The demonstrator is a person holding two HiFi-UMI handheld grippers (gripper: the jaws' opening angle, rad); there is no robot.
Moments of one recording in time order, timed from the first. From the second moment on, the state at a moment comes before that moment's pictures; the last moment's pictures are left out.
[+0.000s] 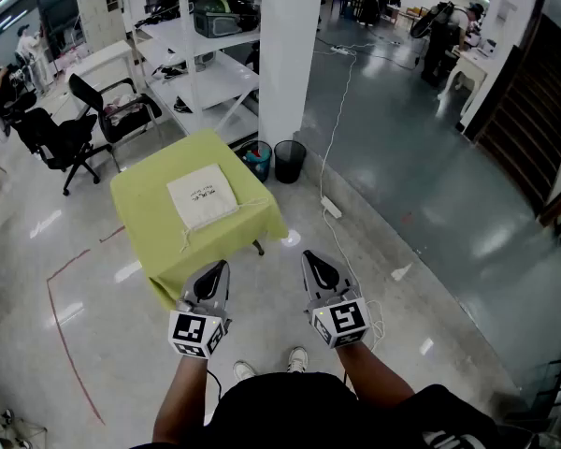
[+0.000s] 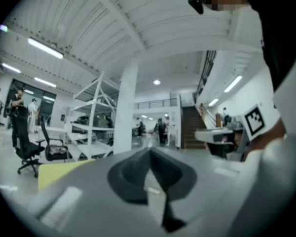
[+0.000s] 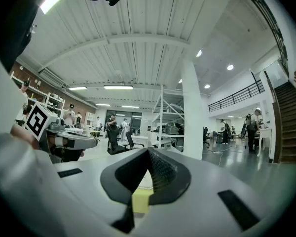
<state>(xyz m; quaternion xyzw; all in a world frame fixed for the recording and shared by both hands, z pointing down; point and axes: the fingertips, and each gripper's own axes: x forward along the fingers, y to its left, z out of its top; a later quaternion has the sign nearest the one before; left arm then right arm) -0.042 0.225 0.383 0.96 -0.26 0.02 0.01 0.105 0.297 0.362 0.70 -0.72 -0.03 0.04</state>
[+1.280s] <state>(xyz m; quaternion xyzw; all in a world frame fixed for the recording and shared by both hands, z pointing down) -0.111 0.170 0.436 0.96 -0.28 0.06 0.04 0.043 0.234 0.403 0.69 -0.73 0.00 0.04</state>
